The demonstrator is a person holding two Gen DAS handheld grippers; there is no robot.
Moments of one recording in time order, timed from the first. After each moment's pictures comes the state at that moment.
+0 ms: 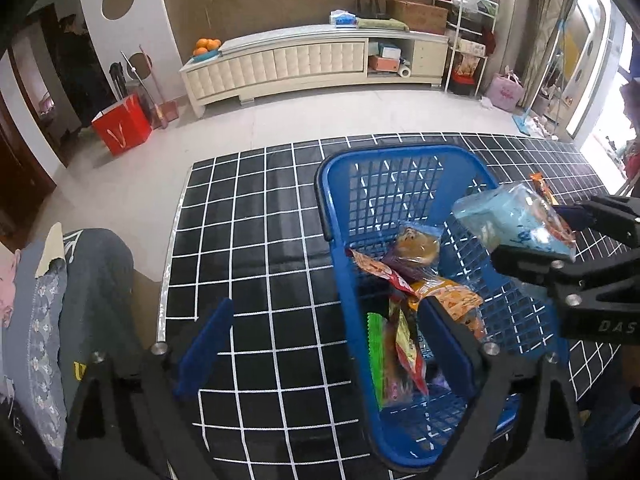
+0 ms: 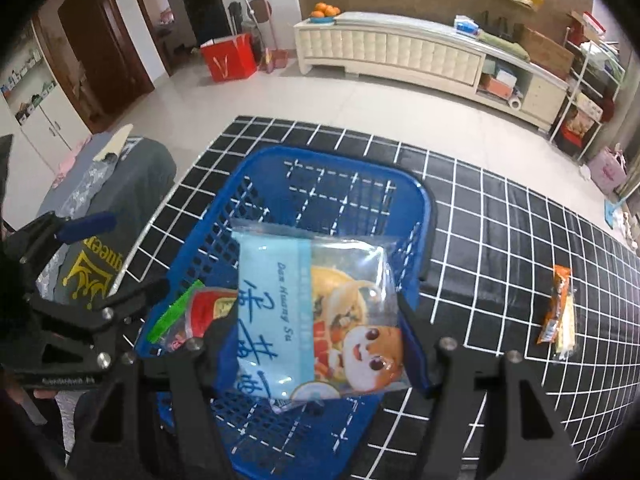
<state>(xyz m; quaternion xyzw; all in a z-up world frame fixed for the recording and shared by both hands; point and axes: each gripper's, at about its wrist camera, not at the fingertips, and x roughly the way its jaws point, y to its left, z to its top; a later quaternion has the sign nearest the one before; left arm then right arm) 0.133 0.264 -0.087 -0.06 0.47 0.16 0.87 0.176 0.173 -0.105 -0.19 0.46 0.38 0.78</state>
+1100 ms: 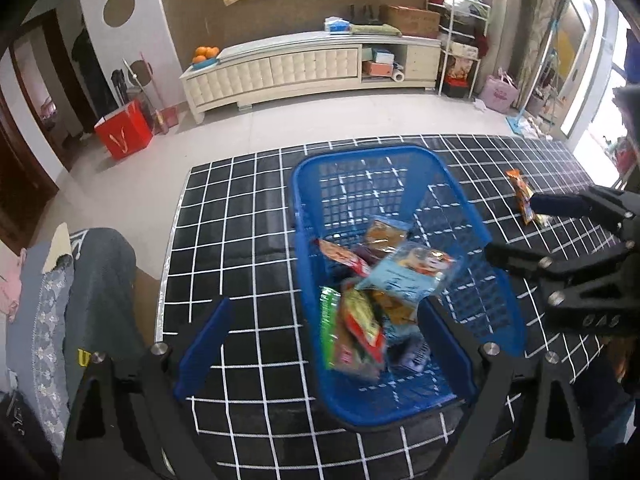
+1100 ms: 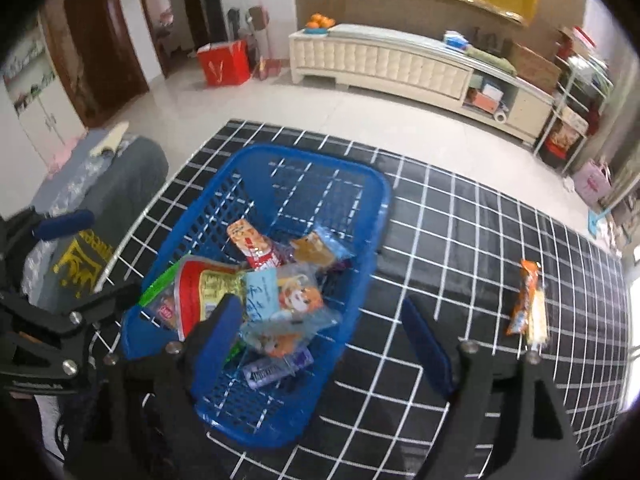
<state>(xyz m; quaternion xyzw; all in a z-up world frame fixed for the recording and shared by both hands) 0.113 0.214 -0.061 -0.04 0.46 0.16 0.87 0.159 0.111 -0.078 -0.18 0.43 0.37 0.80</state>
